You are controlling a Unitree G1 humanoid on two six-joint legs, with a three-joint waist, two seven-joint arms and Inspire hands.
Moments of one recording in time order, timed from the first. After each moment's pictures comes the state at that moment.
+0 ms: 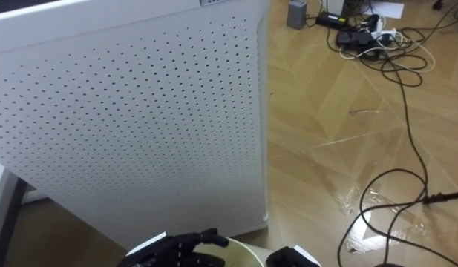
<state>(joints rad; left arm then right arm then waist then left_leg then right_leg) -0.01 0.34 -0.32 0.39 -0.31 -0.09 -0.60 -0.11 -0.36 0.33 0.70 0.08 -0.01 0.25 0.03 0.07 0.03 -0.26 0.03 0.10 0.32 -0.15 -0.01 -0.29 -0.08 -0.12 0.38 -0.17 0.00</state>
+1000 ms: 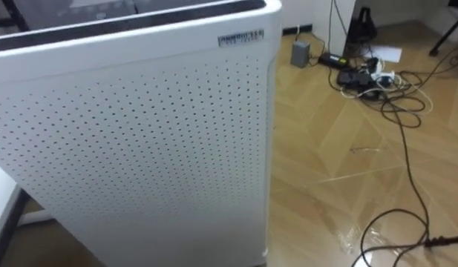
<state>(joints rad) 0.28 0.35 -0.11 0.69 -0.20 -0.07 -0.41 0.14 -0.39 0.11 0.89 0.22 -0.02 0.18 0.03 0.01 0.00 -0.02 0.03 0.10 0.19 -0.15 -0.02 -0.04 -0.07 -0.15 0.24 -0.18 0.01</state>
